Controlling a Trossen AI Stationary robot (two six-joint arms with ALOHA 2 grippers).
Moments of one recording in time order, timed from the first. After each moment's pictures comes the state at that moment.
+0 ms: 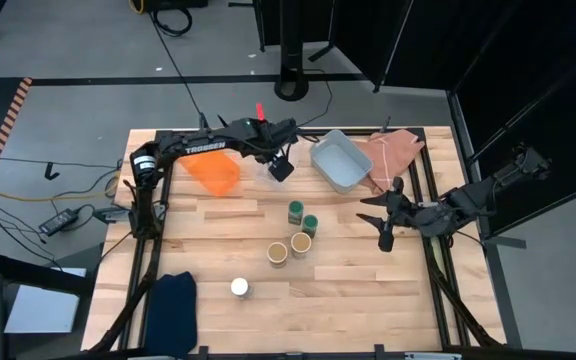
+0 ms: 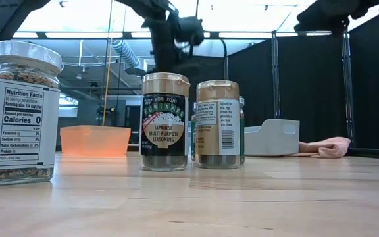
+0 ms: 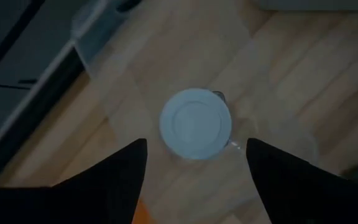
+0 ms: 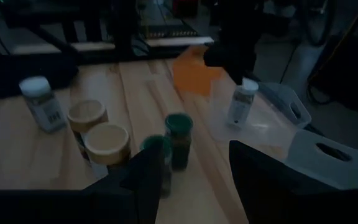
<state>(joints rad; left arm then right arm) 0.38 1.93 1.76 -1.06 -0.27 -0.31 0.49 0.79 0.65 -0.35 0.77 0.31</state>
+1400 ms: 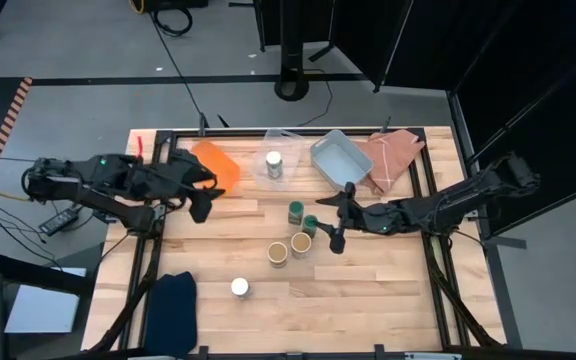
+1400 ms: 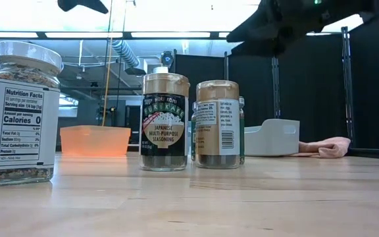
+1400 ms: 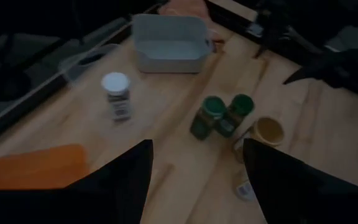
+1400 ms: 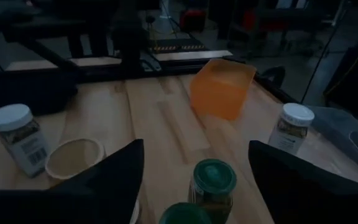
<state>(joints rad) -0.17 0.96 1.22 -0.93 -0.46 -0.59 0.25 1.30 0.65 0.33 0.53 0.14</state>
